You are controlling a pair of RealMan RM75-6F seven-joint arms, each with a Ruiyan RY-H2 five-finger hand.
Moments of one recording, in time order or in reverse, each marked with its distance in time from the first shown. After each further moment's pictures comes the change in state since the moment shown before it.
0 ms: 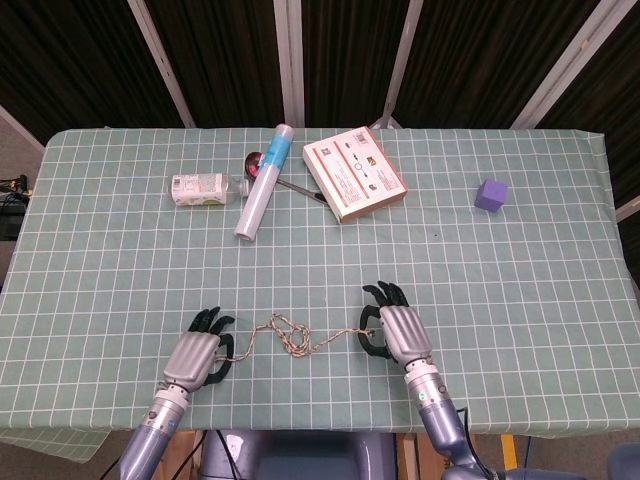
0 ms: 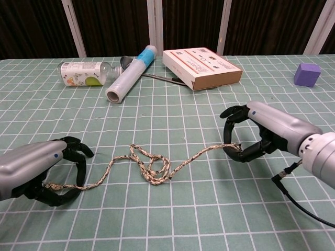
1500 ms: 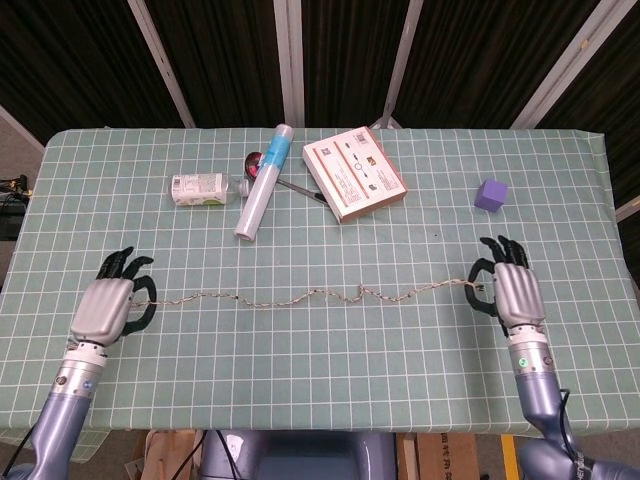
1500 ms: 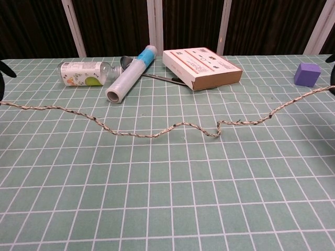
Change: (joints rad) left arm 0.012 0.427 -0.137 -0.139 0.023 0.077 -0.198; right arm -0.078 0.389 0.093 0.049 0.035 0.023 0.164
